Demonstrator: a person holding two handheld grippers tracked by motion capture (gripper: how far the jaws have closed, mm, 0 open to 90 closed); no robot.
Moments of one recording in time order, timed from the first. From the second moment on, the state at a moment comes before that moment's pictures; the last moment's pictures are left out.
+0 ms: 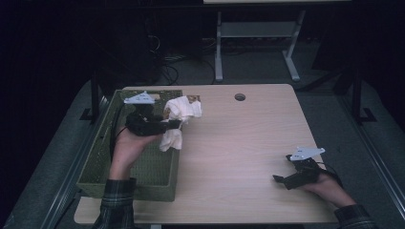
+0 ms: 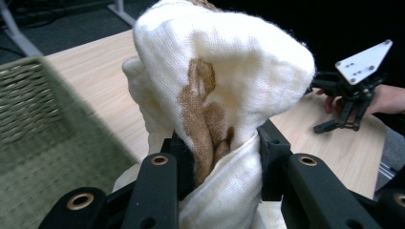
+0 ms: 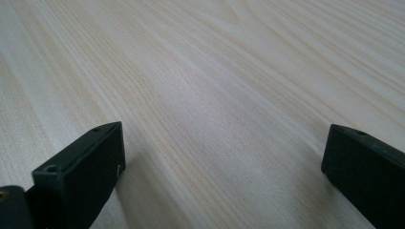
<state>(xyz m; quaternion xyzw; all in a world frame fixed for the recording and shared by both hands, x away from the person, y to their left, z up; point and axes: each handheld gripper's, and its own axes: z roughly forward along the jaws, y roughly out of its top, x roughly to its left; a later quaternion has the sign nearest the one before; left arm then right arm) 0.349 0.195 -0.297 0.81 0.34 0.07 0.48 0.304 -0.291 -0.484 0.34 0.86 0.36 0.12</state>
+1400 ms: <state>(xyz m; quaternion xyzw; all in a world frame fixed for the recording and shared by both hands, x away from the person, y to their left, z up) 0.347 0.057 -0.336 0.85 0.28 0.02 0.46 0.303 -0.291 -0.484 0.34 0.86 0.36 0.12</state>
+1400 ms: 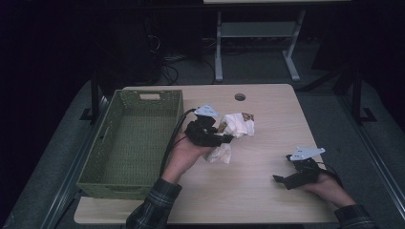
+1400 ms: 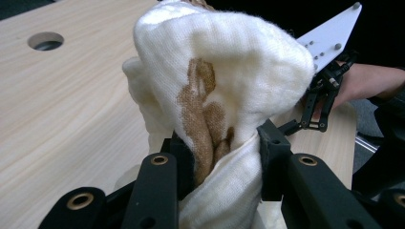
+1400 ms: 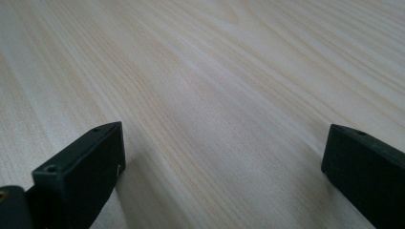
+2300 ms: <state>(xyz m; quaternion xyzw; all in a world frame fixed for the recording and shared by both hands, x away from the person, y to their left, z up) 0.346 -0.011 -0.431 0.90 0.25 0.00 0.37 0.304 -0.291 -0.484 0.34 0.86 0.36 0.12</state>
